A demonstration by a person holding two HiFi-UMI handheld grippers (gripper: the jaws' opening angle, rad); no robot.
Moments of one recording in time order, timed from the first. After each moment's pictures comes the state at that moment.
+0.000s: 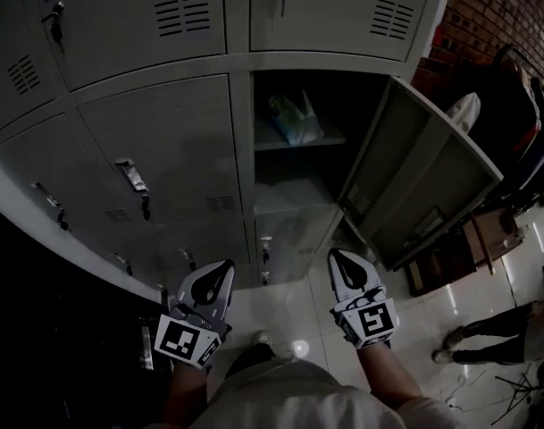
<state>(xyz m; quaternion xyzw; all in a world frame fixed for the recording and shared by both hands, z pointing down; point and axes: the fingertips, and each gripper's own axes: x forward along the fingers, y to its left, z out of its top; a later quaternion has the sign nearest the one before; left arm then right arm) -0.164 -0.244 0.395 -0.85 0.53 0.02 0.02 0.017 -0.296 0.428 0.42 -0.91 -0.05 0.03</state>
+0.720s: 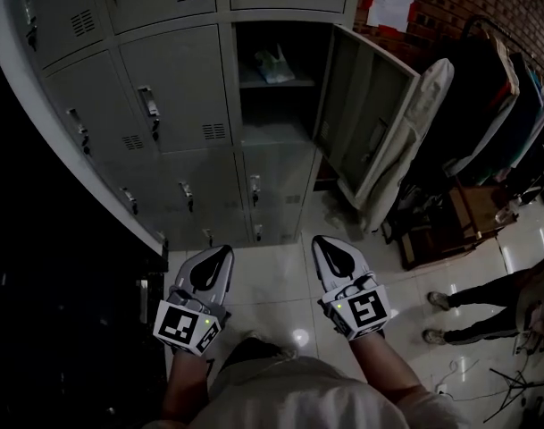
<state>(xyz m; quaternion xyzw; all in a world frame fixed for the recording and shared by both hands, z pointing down) -0.054 -0.031 0.392 -0.83 0.56 0.01 0.01 0.094 -0.080 0.407 0.35 -0.93 -0.03 0.00</state>
